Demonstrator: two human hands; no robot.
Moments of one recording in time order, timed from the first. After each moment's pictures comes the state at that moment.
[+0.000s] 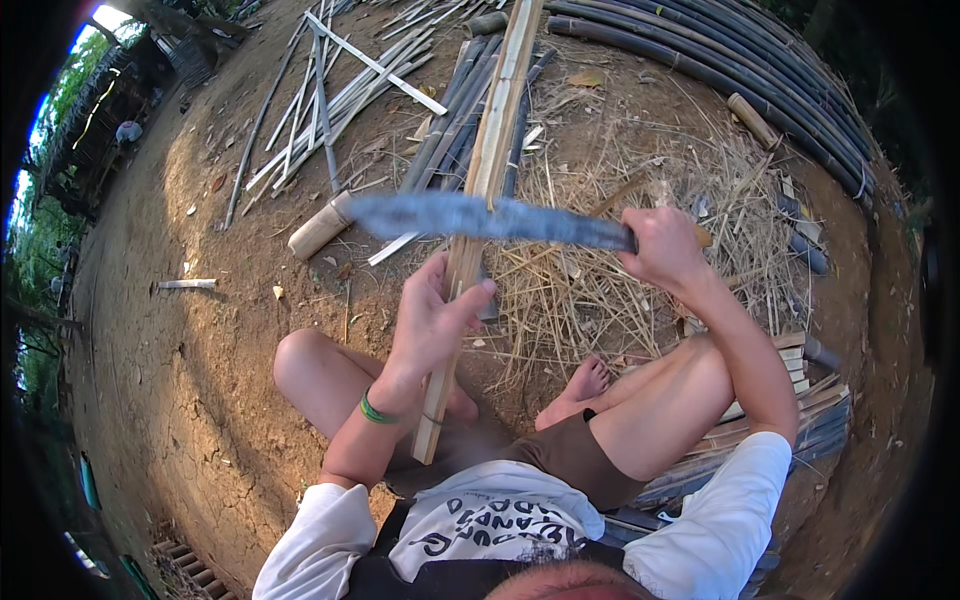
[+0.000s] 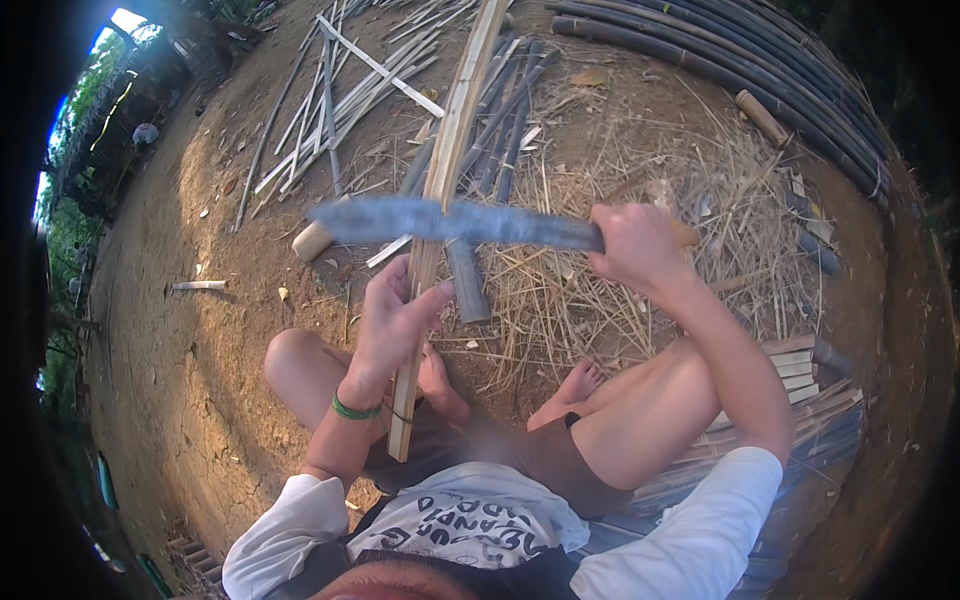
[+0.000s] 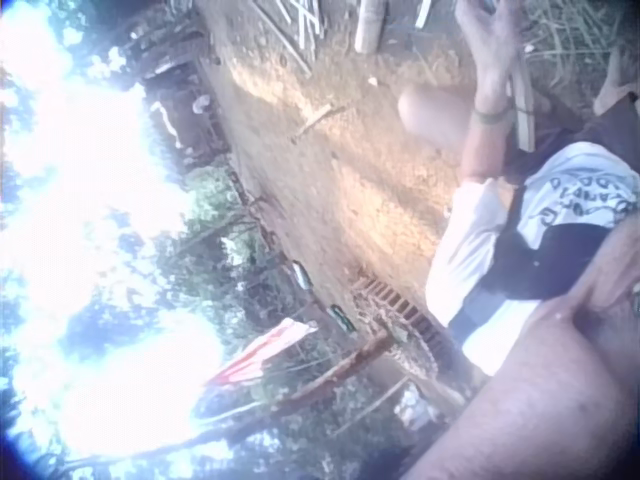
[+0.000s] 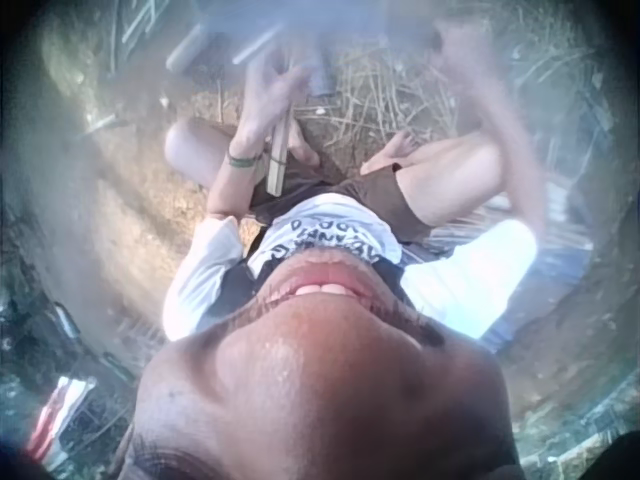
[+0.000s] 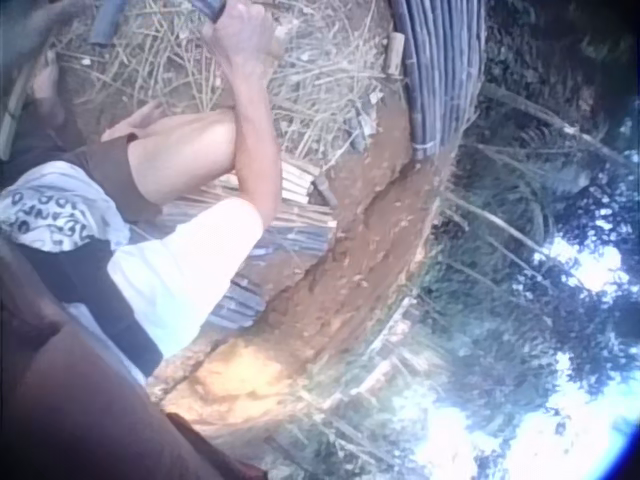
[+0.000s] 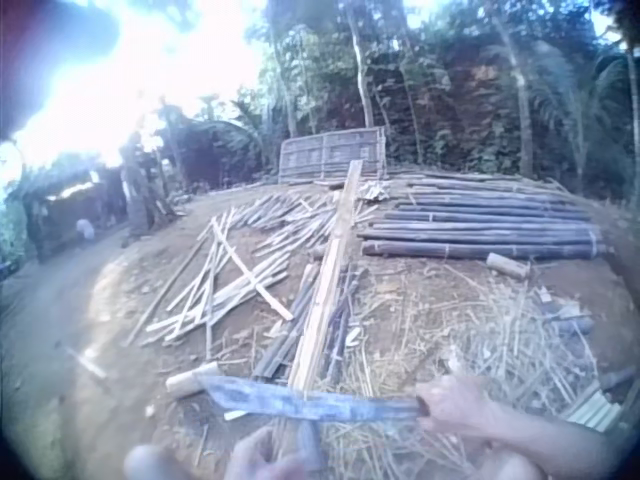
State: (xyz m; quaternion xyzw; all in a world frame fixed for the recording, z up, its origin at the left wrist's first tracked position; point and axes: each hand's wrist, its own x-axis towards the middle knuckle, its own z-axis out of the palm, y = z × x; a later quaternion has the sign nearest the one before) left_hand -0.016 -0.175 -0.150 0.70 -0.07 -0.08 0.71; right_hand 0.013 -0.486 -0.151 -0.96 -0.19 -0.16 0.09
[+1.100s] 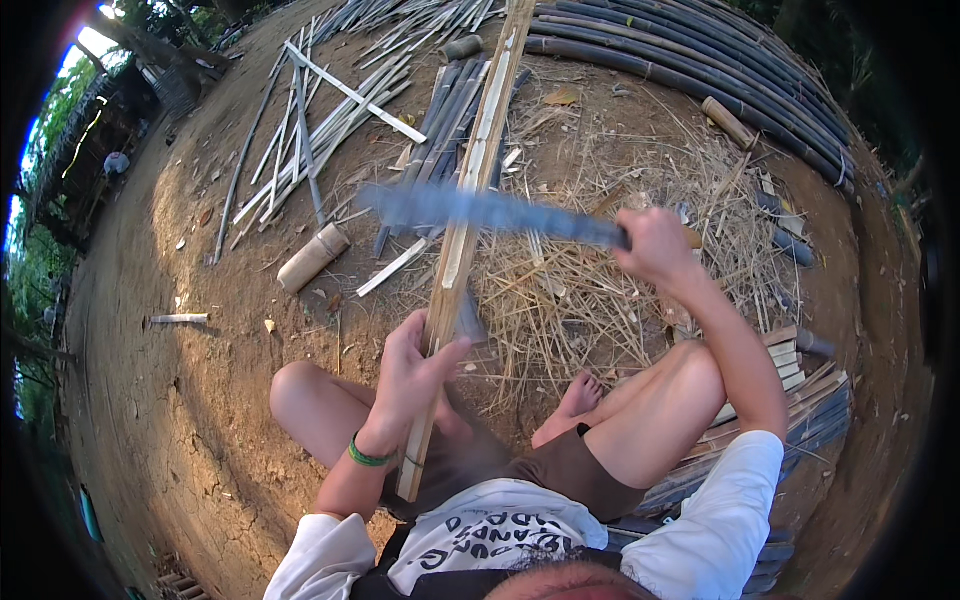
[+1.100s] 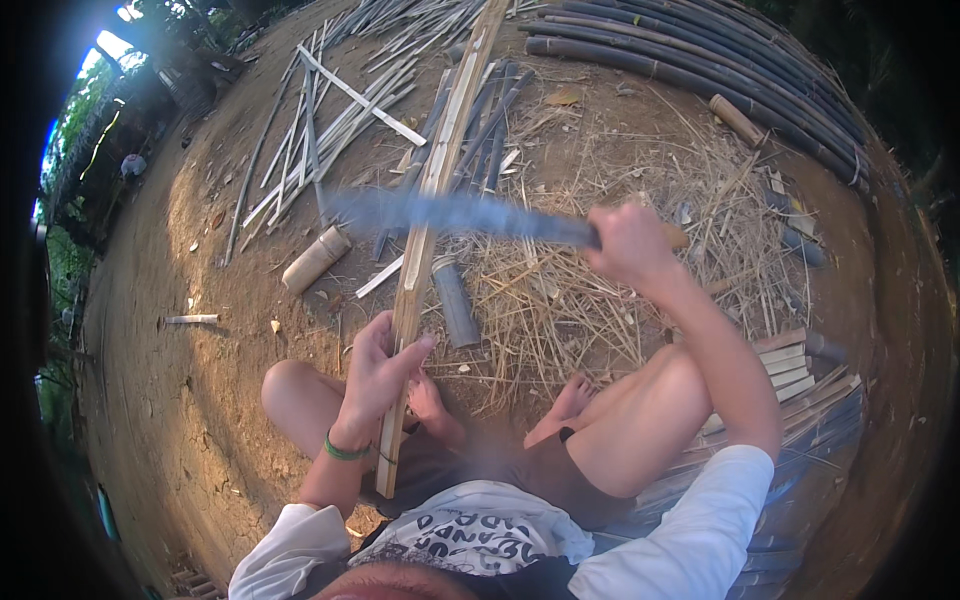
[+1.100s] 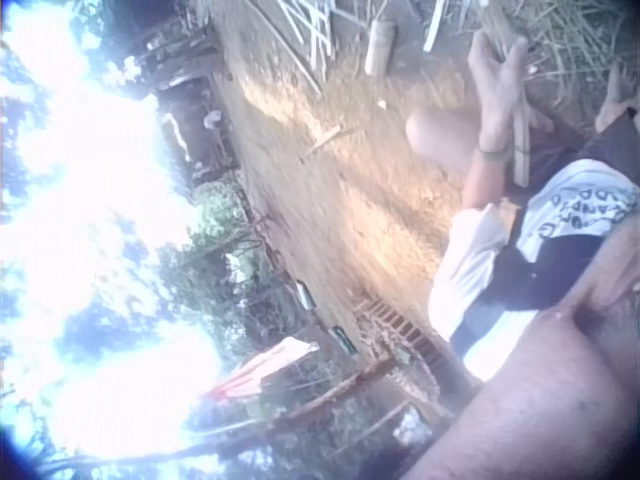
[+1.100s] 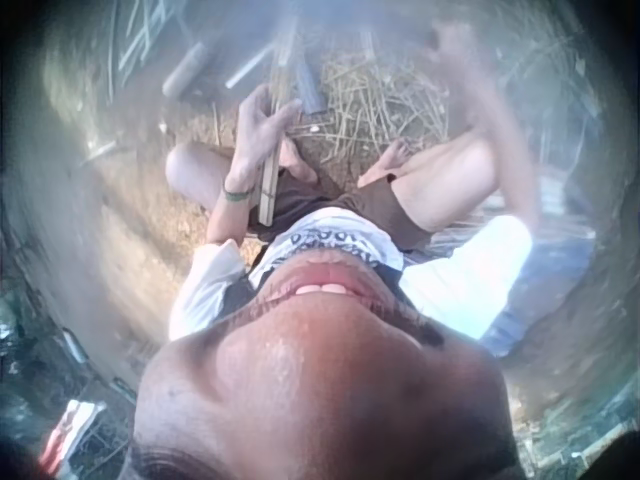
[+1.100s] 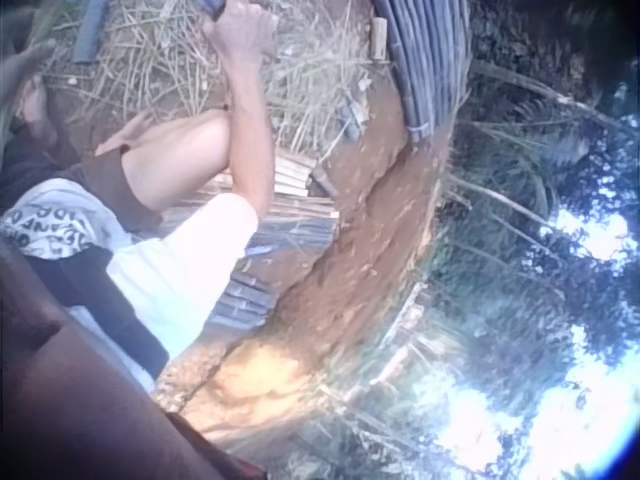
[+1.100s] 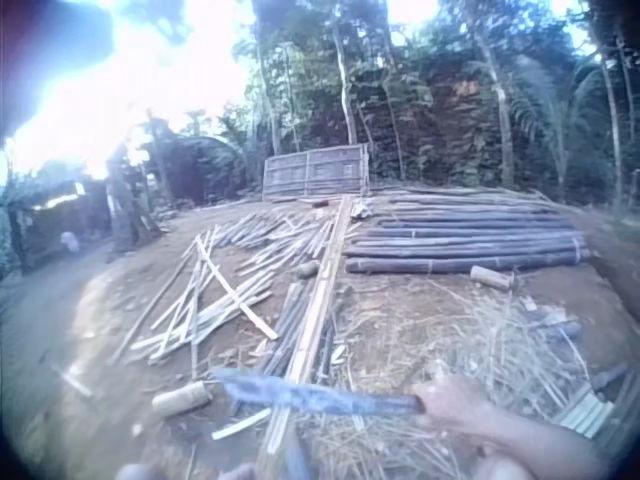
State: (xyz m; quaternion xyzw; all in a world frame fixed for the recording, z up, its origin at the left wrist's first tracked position) left_hand -0.036 -0.152 -0.161 0.72 -0.06 -0.13 0.68; right_hand 0.028 -0.513 -0.155 -0.96 -0.17 -0.20 0.09
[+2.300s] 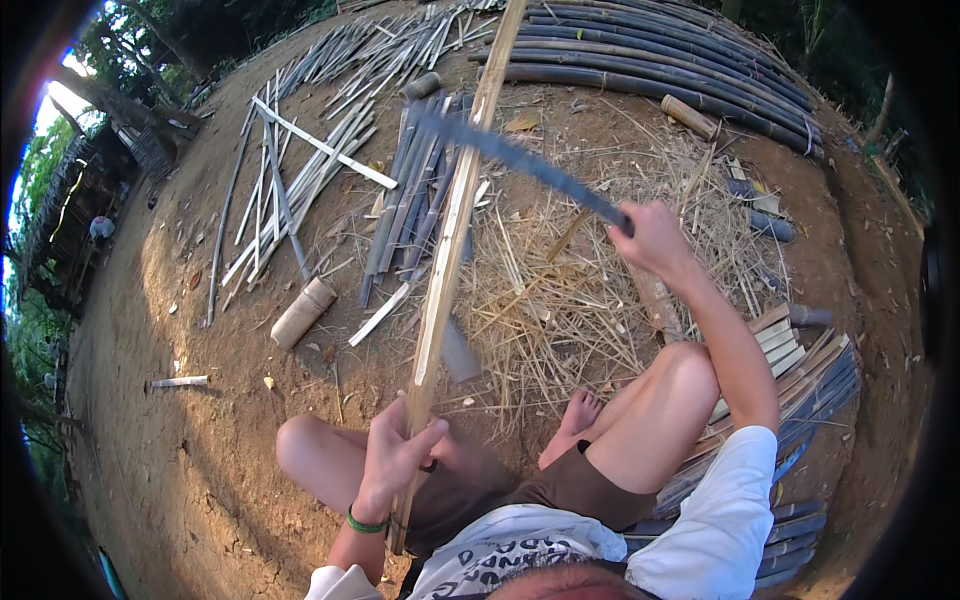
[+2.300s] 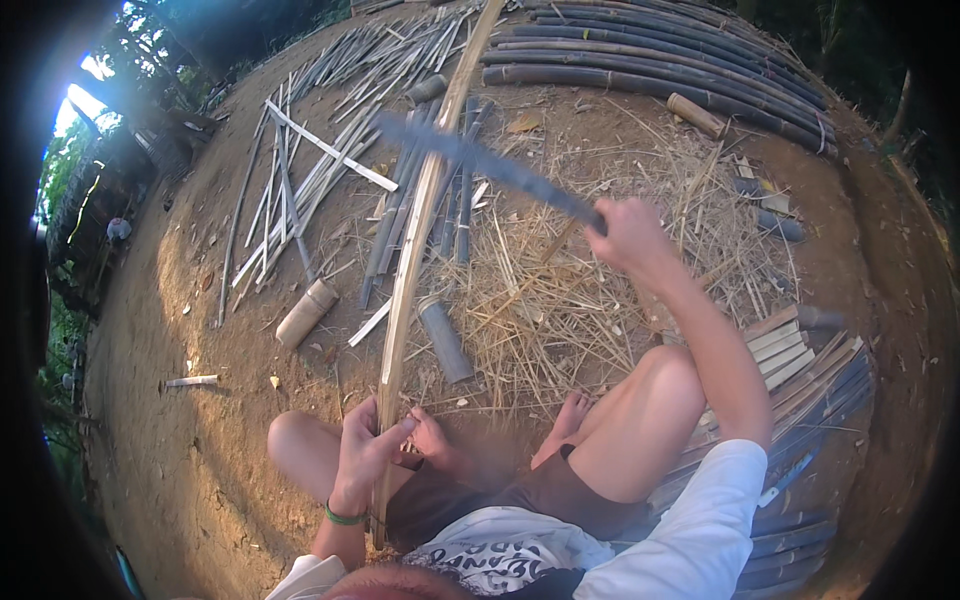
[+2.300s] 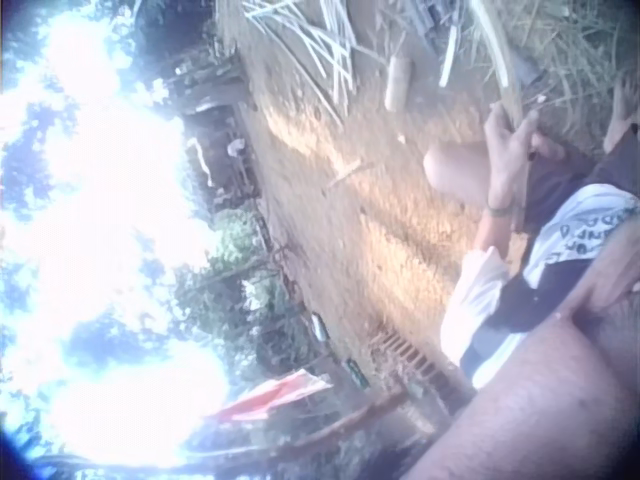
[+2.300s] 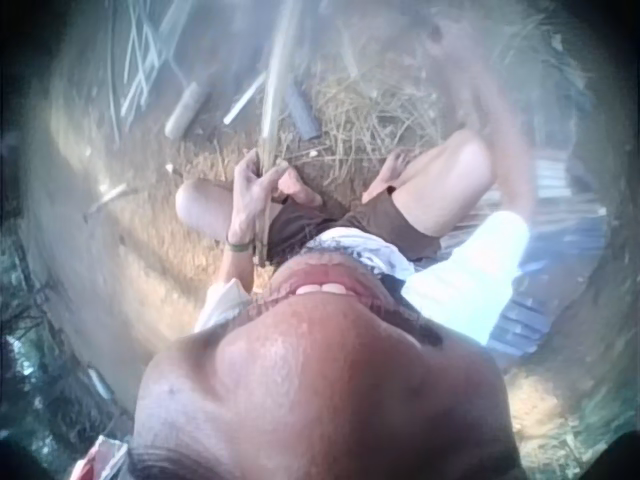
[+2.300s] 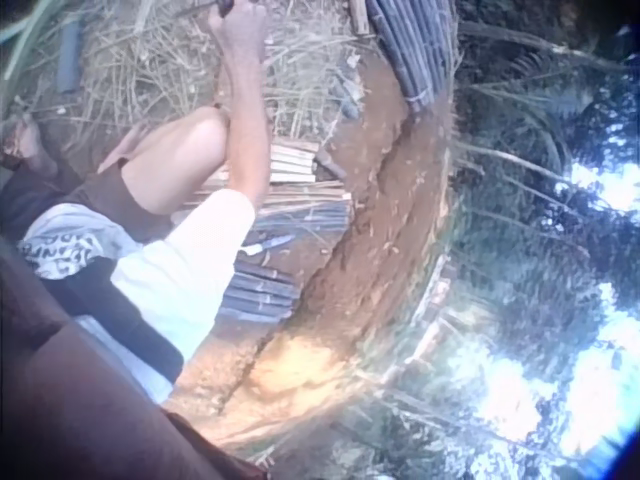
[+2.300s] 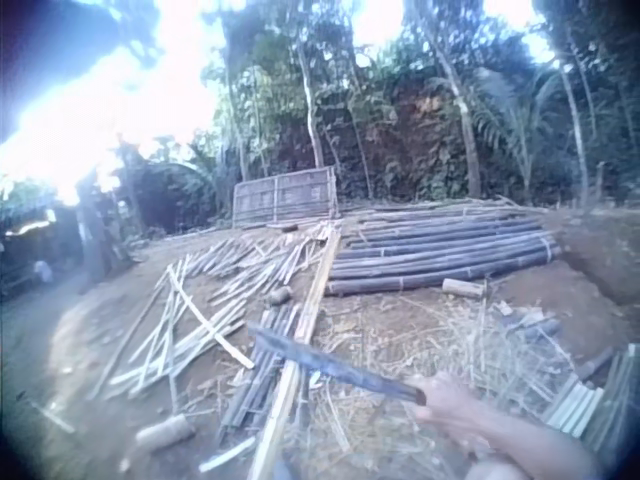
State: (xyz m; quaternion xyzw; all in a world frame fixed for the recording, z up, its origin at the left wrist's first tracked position) left_hand -0.071 -0.127 -0.156 0.74 -0.01 -0.21 0.64; right_hand 0.028 -0.557 -0.145 -0.96 -0.02 -0.20 0.20
